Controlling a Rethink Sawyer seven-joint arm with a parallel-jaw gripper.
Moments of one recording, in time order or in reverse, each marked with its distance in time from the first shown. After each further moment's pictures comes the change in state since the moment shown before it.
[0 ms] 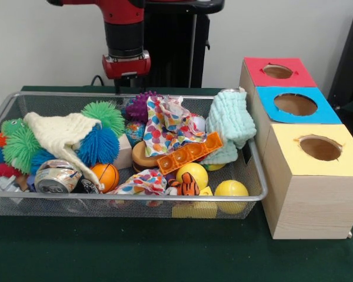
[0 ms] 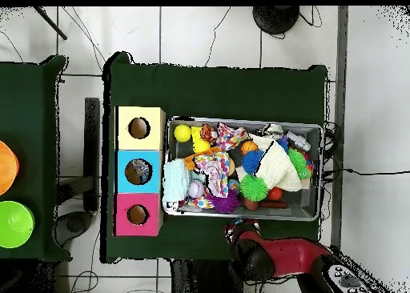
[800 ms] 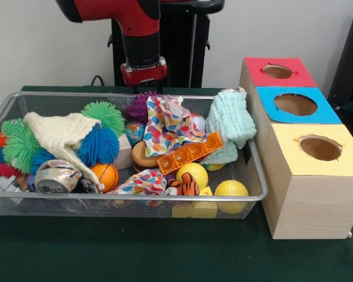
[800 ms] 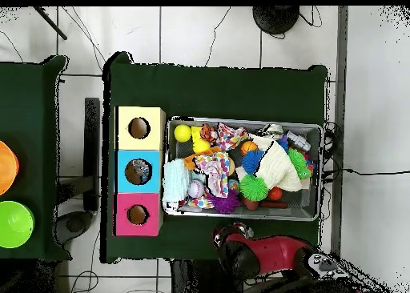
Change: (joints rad) arm 0.062 0.104 -0.021 -0.011 0.000 -0.019 0.000
